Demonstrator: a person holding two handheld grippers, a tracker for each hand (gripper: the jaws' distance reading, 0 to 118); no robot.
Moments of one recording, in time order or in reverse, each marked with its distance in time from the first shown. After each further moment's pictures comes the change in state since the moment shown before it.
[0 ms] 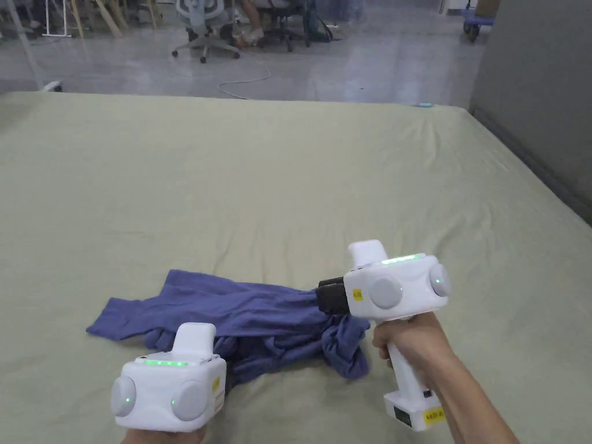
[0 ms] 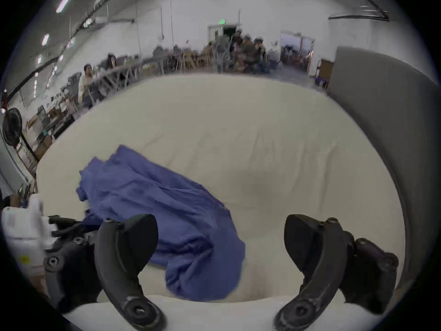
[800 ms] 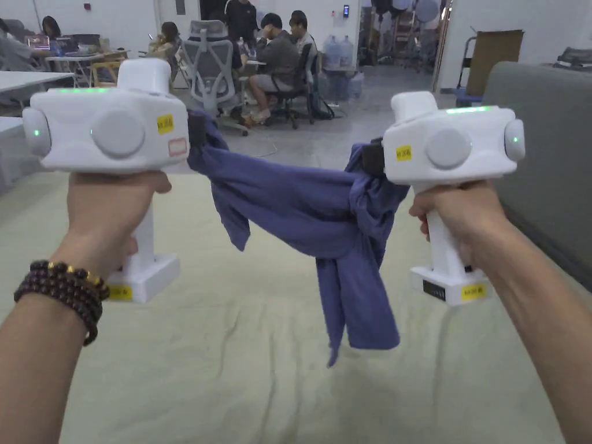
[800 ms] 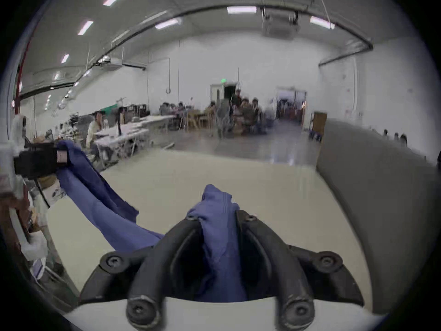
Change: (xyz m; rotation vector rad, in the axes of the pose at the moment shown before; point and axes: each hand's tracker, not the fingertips) left arm -0.009 0.326 0.244 0.697 -0.056 -0.063; right arm 0.037 0.199 0.252 0.575 -0.062 0.004
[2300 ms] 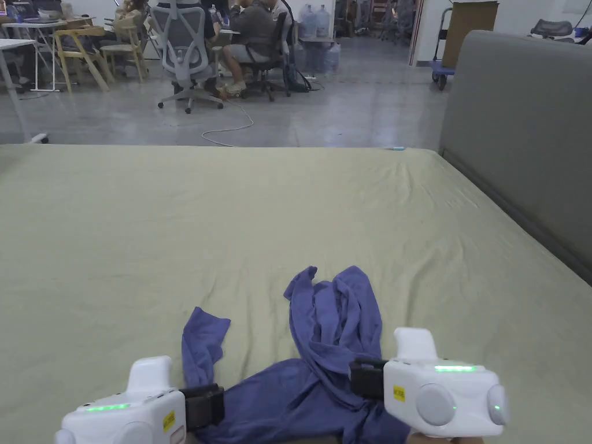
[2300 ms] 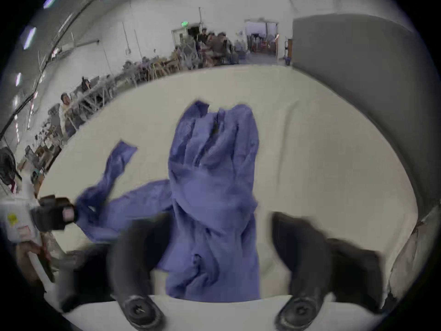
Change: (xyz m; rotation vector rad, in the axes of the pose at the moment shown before) left arm 0.000 -0.383 0.054 -0.591 0.019 0.189; right arm -0.015 -0.347 0.053 -0.380 -0.075 -0.259
